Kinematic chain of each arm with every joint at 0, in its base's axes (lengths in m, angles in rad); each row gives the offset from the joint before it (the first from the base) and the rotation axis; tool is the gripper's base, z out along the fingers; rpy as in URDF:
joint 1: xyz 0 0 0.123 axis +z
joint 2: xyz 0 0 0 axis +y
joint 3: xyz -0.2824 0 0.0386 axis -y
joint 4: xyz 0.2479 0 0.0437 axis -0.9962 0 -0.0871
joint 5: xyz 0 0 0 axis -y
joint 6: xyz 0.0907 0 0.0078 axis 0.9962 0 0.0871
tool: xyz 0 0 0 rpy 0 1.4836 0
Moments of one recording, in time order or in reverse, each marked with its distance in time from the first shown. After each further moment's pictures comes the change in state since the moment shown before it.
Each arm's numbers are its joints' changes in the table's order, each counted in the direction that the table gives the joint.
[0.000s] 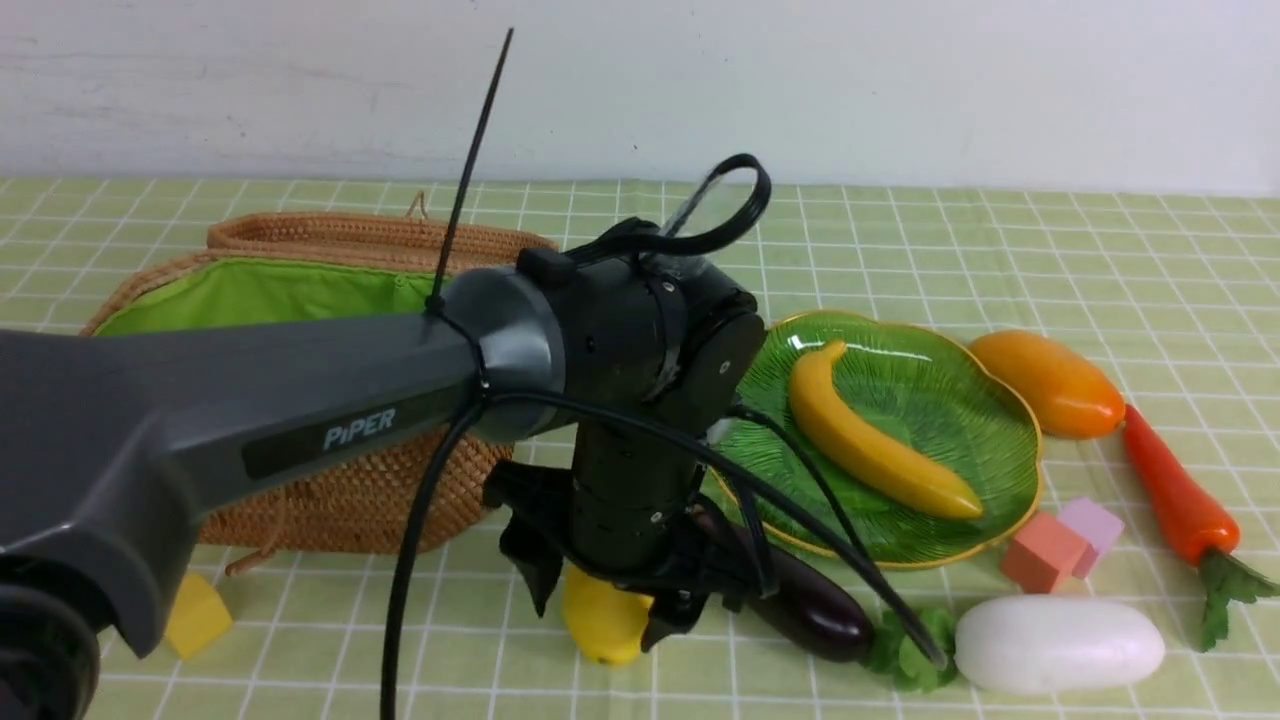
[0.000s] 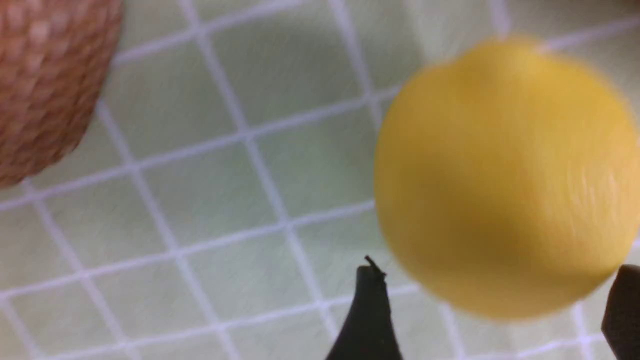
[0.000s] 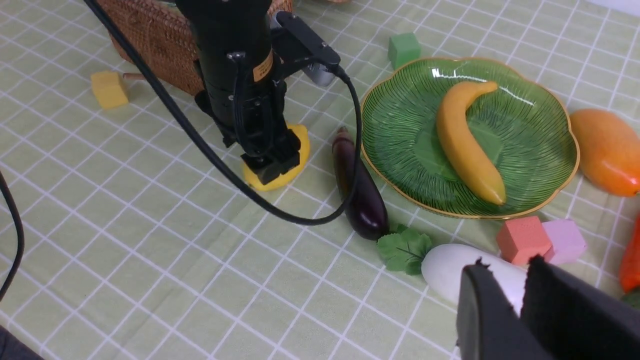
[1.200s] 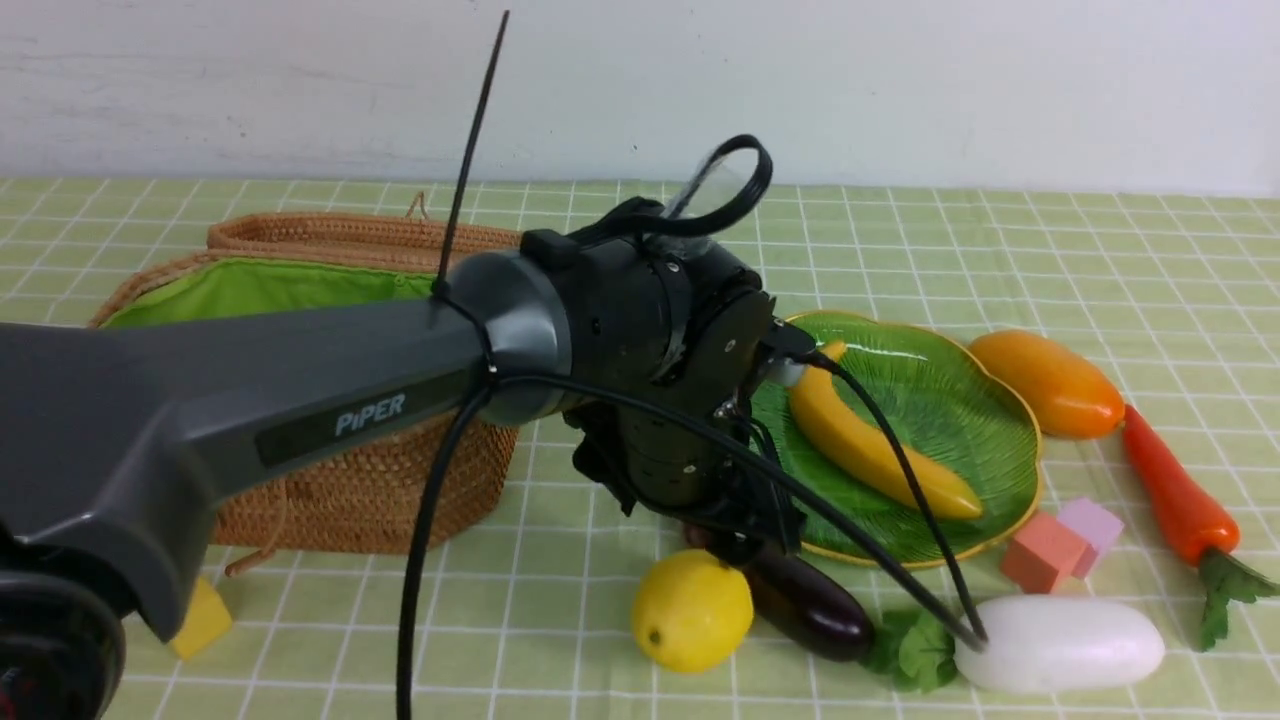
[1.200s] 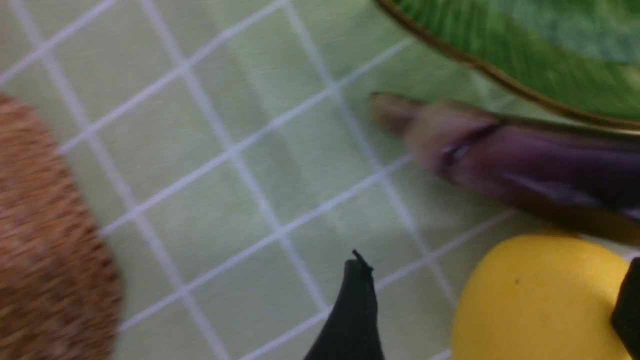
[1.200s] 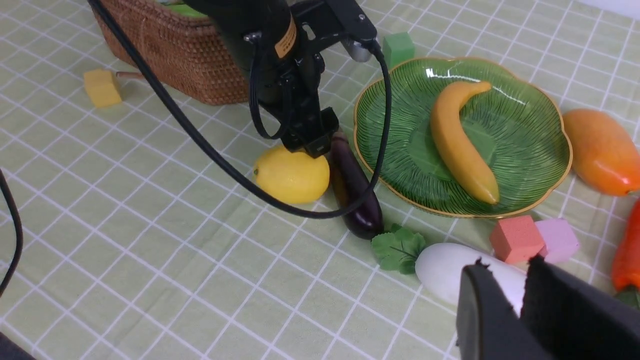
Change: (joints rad) right arm 0.000 -0.002 0.000 0.011 0.001 -0.001; left arm 0.005 0.034 0.040 0.017 0.274 0.239
